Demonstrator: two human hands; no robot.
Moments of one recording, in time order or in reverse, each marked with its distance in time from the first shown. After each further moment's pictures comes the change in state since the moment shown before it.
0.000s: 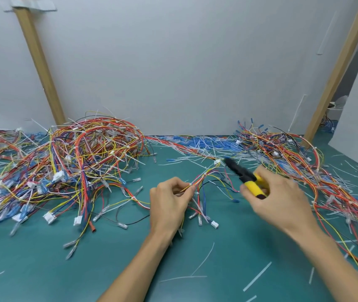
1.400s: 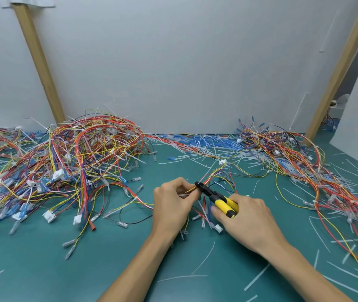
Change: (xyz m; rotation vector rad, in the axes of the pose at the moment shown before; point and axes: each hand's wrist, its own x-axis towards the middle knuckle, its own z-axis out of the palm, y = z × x) left_hand -0.006 0.002 0.001 -0.084 -0.102 0.025; right_hand -0.027 -0.027 0.042 0.044 -0.252 0.077
